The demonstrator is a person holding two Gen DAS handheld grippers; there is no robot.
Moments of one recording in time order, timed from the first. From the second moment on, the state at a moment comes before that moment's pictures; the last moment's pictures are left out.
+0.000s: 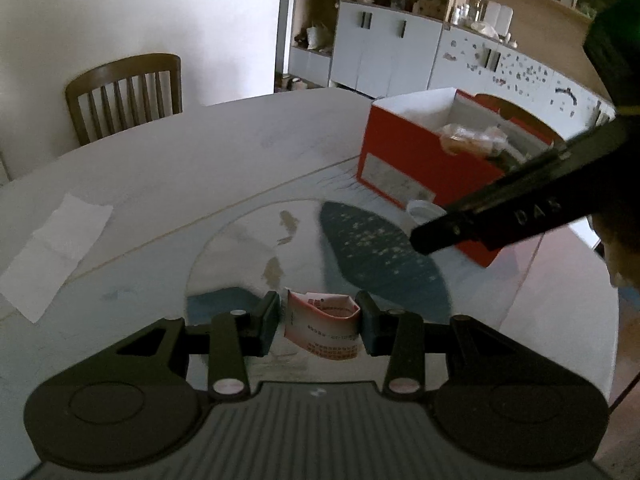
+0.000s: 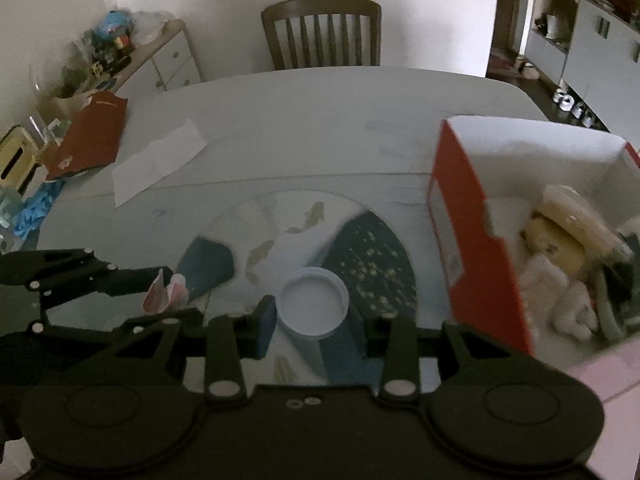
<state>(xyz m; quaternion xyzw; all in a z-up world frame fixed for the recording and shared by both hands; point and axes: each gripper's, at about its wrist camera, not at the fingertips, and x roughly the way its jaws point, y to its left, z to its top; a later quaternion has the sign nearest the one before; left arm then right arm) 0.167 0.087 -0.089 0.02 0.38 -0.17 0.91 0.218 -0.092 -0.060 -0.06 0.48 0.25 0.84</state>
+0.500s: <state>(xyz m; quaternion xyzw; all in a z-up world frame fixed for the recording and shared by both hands) 0.175 0.000 -0.060 0.02 0.37 -0.19 0.91 0.211 -0.177 -0.033 -0.04 0.46 0.27 0.85</state>
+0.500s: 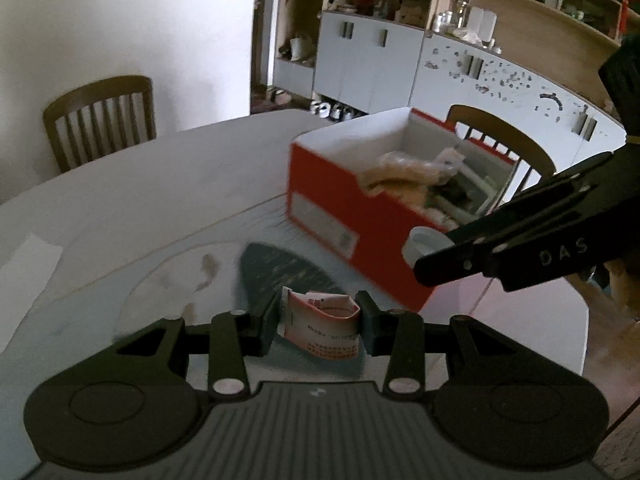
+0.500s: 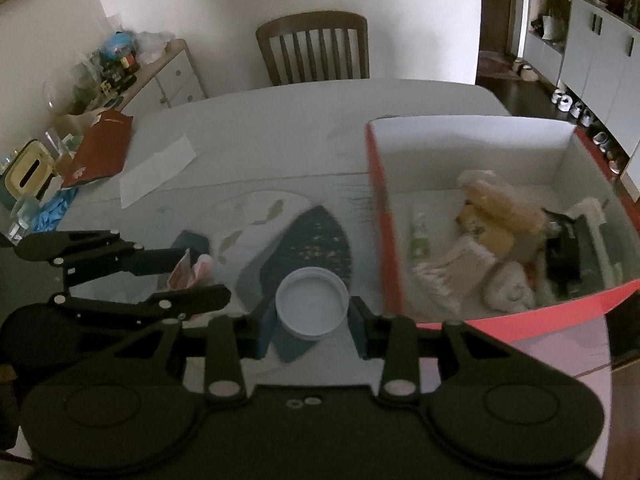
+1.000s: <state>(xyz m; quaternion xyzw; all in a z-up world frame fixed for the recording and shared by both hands) 0.207 -0.091 -0.043 0.04 0.35 -0.20 0.91 0.243 -0.267 -0.026 -0.02 0.44 0.25 0.86</state>
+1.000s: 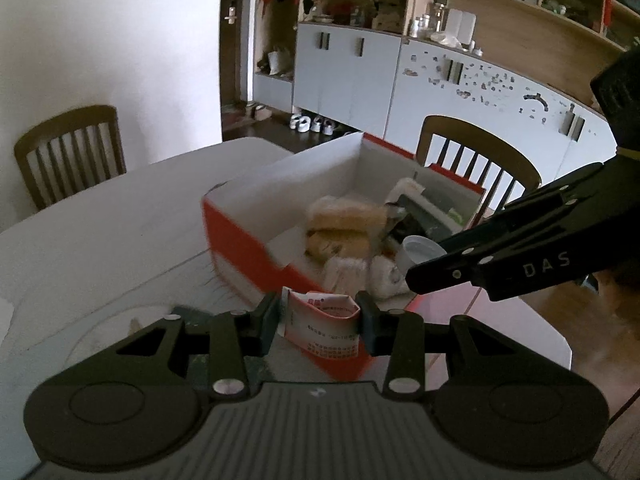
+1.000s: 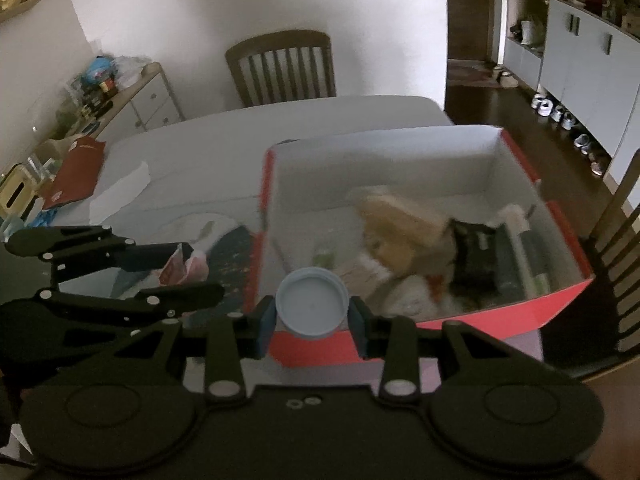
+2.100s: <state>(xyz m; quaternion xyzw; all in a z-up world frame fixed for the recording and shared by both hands) 0.315 -0.193 -0.103 0.13 0.44 -0.18 0.87 0.339 -0.322 -0.091 -0.08 0.49 0.23 0.84</state>
